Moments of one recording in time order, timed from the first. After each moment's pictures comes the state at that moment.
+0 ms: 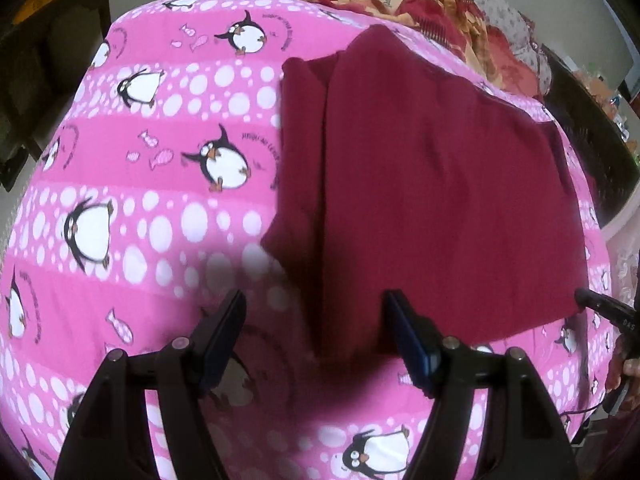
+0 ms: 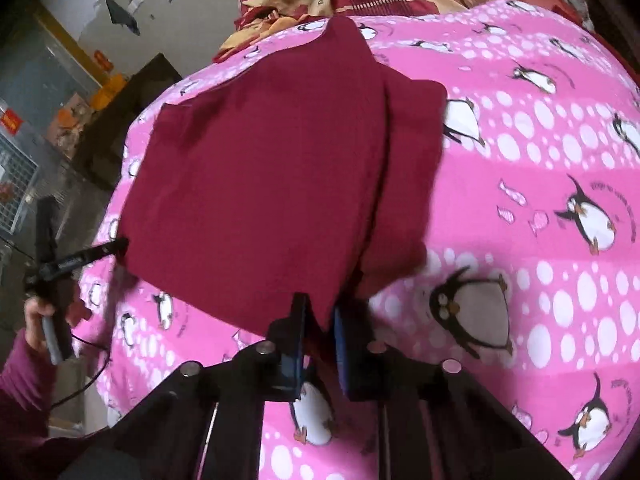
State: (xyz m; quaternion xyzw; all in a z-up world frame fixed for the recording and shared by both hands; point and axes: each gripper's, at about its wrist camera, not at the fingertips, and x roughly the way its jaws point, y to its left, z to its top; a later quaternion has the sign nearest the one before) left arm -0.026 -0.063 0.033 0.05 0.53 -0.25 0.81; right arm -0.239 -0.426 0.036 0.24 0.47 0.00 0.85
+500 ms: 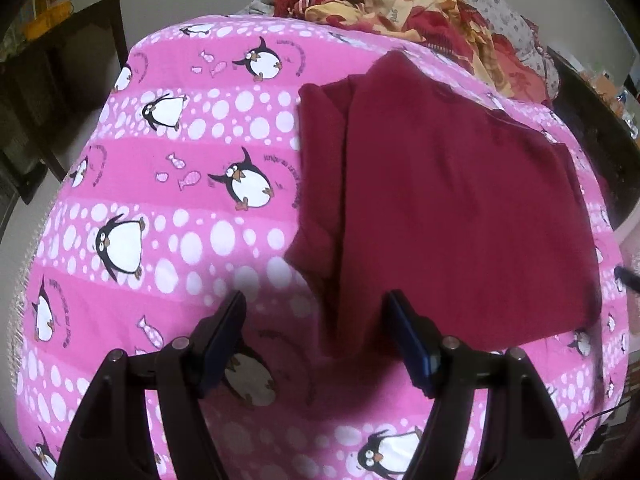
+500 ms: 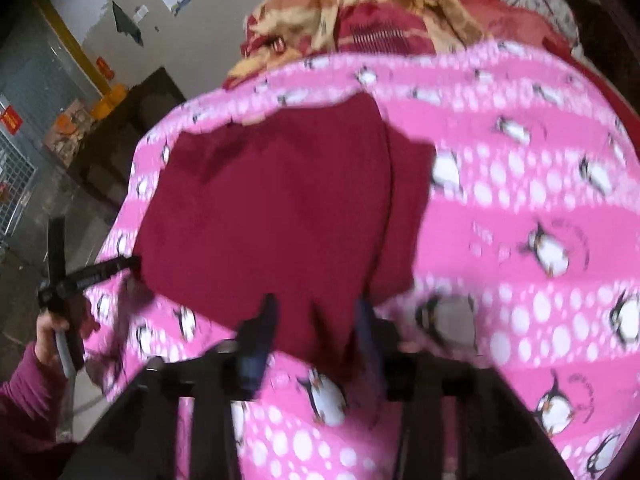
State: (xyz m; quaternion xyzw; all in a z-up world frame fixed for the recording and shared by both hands) left arm -0.034 -0.054 0.046 0.07 0.50 -0.22 0.84; right arm -0.224 -0.416 0.091 0.20 0.44 -0.04 0.87
